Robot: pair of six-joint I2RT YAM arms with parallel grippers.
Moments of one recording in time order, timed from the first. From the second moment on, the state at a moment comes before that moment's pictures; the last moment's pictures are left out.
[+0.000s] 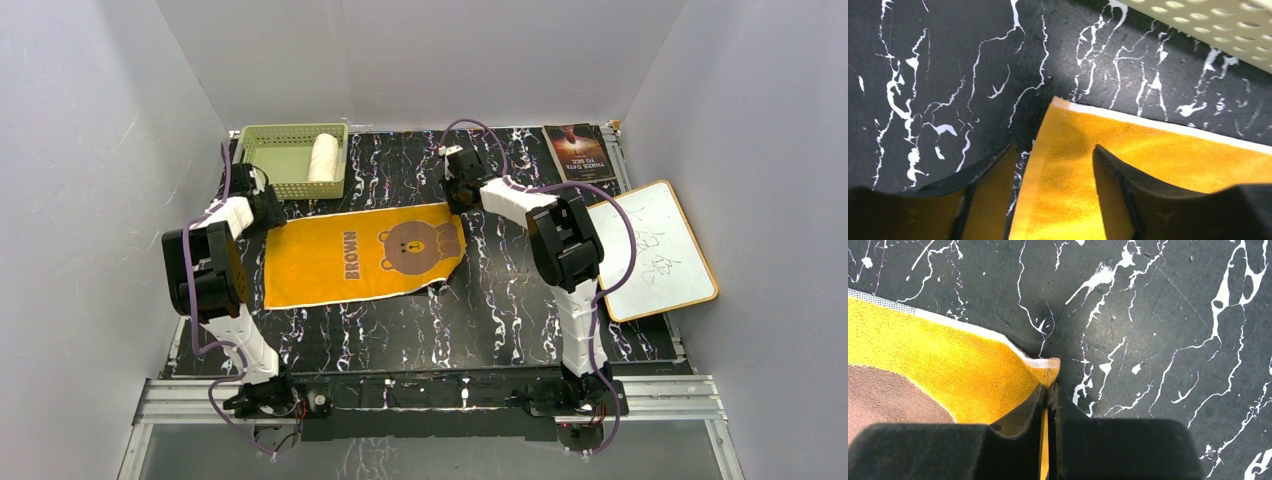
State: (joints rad) left arm 0.21 1.83 1.18 -0.33 -0.06 -0.16; right arm 0.44 2.18 1.59 -0.30 0.02 0.06
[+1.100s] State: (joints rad) left arm 0.21 1.12 1.19 -0.30 0.02 -0.26; right arm 0.47 1.48 1.50 -0.48 0.03 0.19
